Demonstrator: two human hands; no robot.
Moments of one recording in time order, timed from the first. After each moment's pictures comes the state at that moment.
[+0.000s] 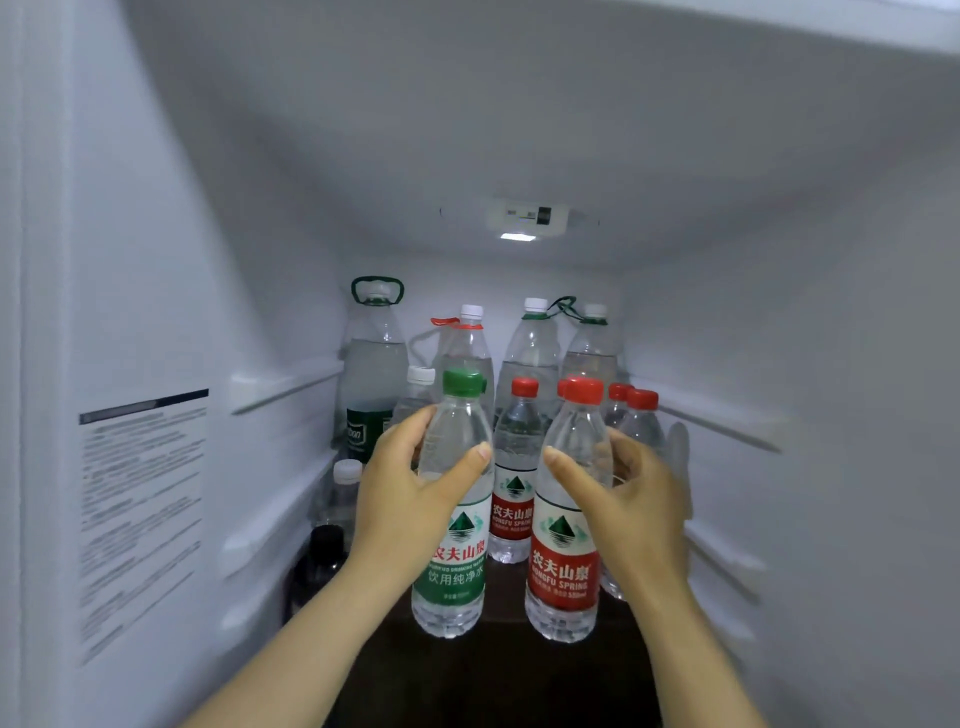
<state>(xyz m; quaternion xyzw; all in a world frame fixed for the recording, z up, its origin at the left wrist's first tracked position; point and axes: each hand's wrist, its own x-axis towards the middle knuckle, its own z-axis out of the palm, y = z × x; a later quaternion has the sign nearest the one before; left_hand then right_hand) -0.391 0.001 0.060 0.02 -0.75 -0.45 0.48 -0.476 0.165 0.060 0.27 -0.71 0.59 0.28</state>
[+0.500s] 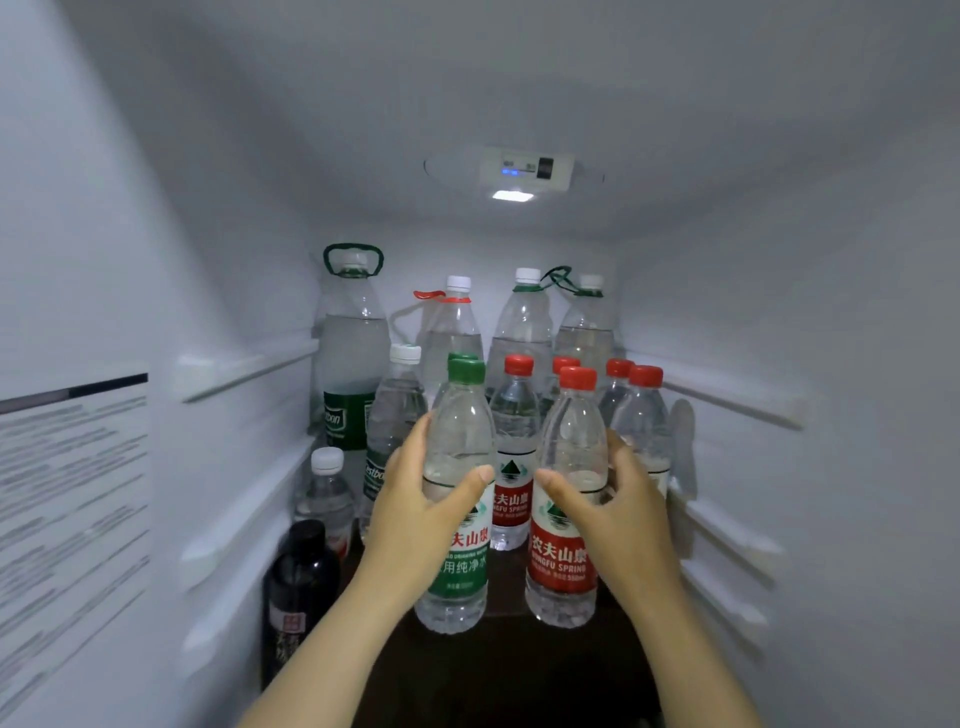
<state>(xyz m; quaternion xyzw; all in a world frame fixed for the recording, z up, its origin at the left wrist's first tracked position) -0.426 -0.010 0.027 0.01 -0.77 -0.51 0.38 -0.499 0.157 0.030 0.25 -0.75 0.58 0.21</state>
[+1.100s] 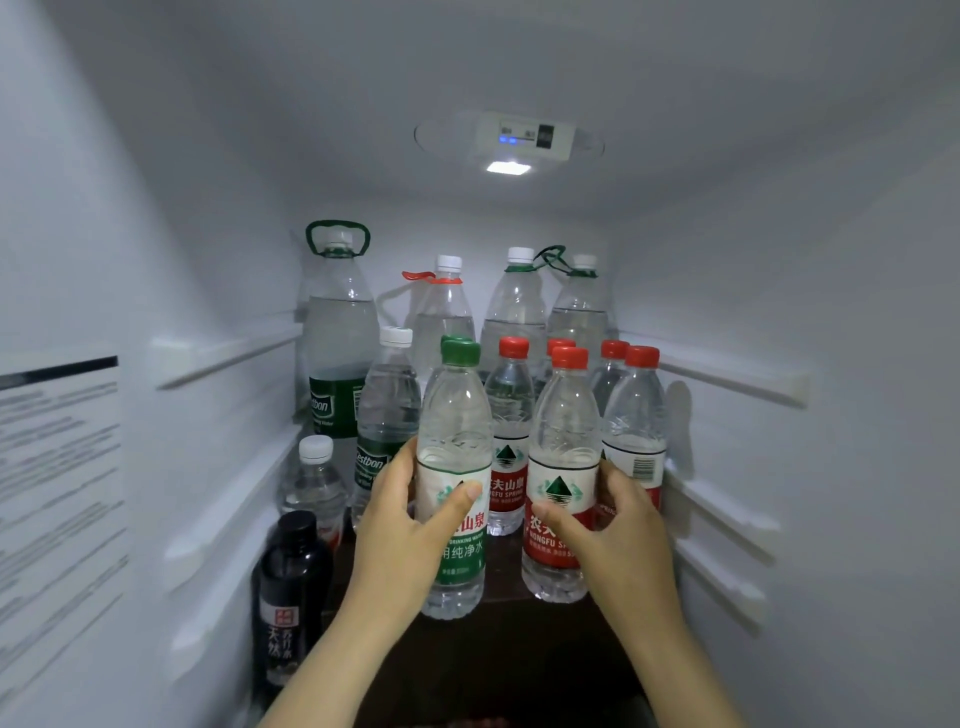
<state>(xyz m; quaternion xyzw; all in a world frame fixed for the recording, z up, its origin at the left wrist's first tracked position) -0.429 -0.017 -0.003 0.02 -0.74 -0.56 0.36 -0.499 0.159 -0.005 0.21 -0.78 0.54 0.24</state>
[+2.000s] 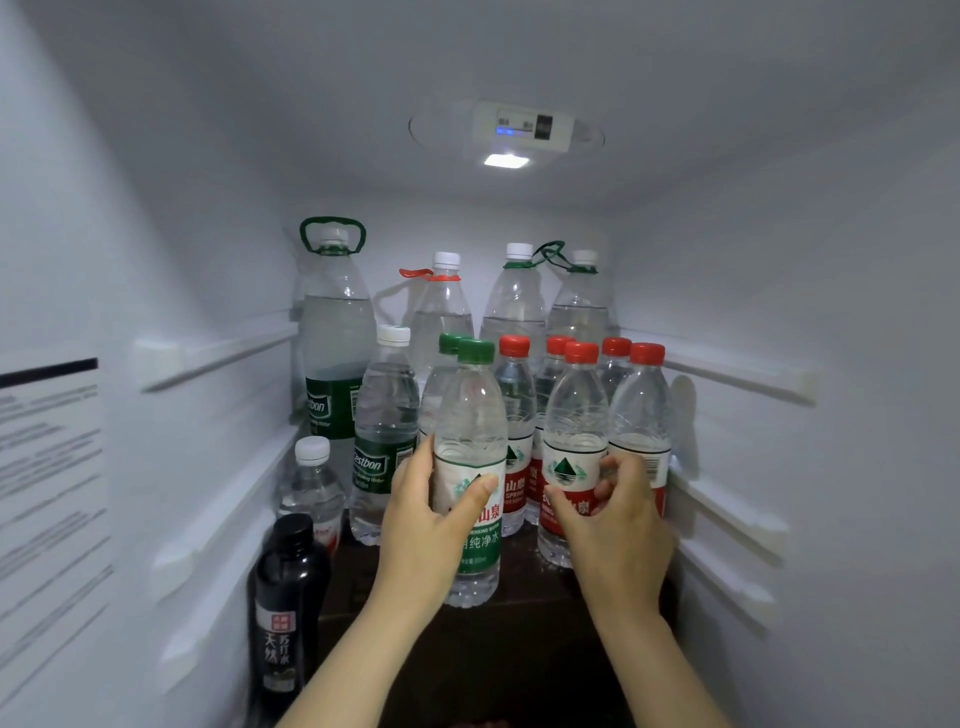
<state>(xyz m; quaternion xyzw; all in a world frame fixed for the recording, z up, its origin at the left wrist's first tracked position) -0.452 -0.009 -0.005 0.01 -0.75 -0.55 0.38 -0.527 0.143 -0.015 0.12 -0.80 0.41 0.42</state>
